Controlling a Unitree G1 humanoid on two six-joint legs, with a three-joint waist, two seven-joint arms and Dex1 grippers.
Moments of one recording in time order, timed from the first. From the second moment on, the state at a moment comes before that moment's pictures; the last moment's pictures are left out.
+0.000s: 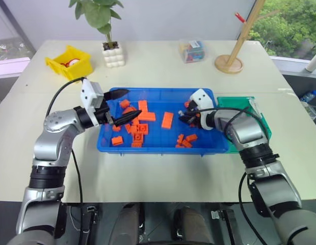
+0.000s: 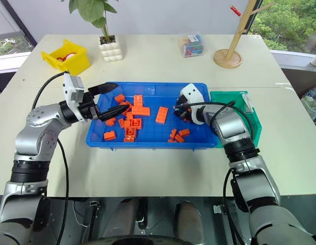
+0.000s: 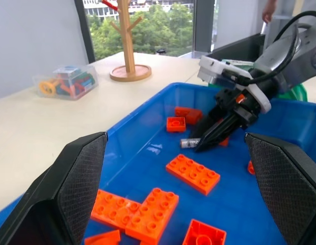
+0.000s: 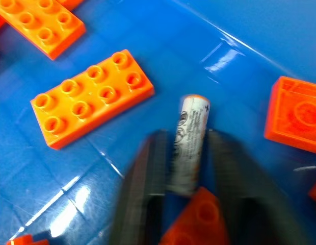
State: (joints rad) left arm -0.52 0.55 0.10 0.00 -0.47 0.28 -1.00; right arm -0.77 -0.46 0.20 0.26 0.15 0.77 0.70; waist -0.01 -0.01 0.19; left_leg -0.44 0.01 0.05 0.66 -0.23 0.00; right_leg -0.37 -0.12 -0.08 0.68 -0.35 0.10
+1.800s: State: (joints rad) left arm -0.83 0.46 0.15 0.37 -0.46 0.17 -1.08; right arm -0.63 -0.79 -0.27 0.00 0.26 0.76 0.53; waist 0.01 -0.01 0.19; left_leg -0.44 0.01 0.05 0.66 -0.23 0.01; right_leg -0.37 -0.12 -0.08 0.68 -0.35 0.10
